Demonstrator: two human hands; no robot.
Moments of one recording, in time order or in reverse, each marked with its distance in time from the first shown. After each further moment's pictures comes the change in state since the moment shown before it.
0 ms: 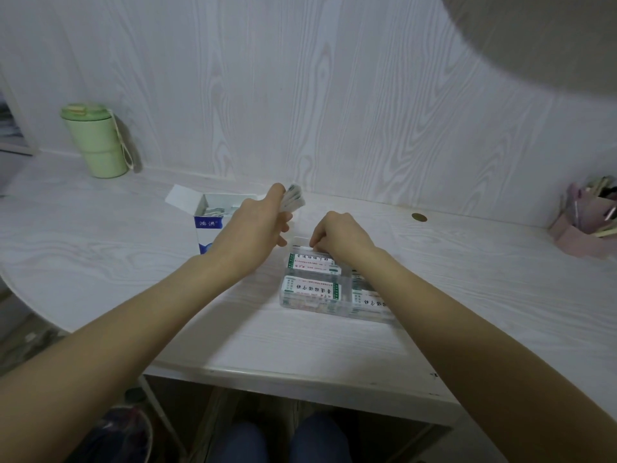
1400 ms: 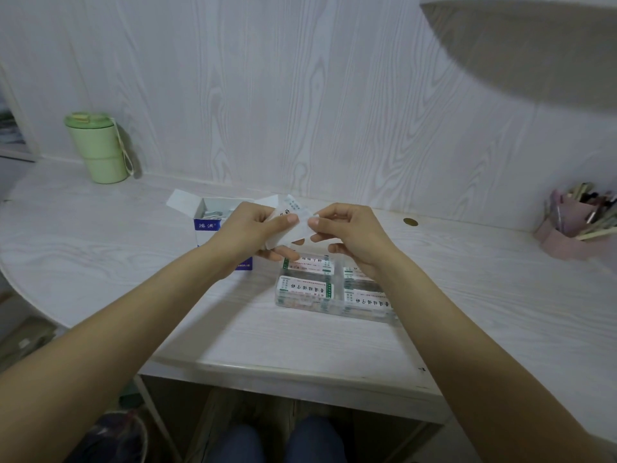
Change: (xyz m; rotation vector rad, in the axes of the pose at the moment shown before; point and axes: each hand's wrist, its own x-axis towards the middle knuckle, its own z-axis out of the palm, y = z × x) left_hand -0.014 0.017 -0.016 -0.760 -0.183 -0.301; right_hand -0.066 -0.016 -0.042 1.092 0.056 0.043
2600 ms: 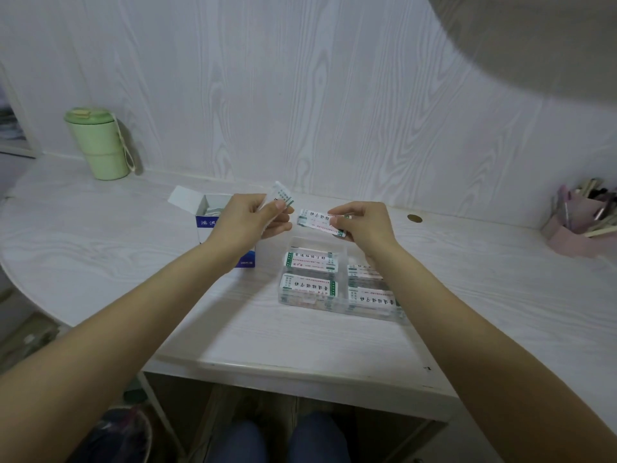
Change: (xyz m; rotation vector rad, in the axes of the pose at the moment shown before) left_hand 0.017 -0.012 -0.006 -0.075 0.215 0.091; right_hand 0.036 0.028 -0.014 -0.217 0.267 0.002
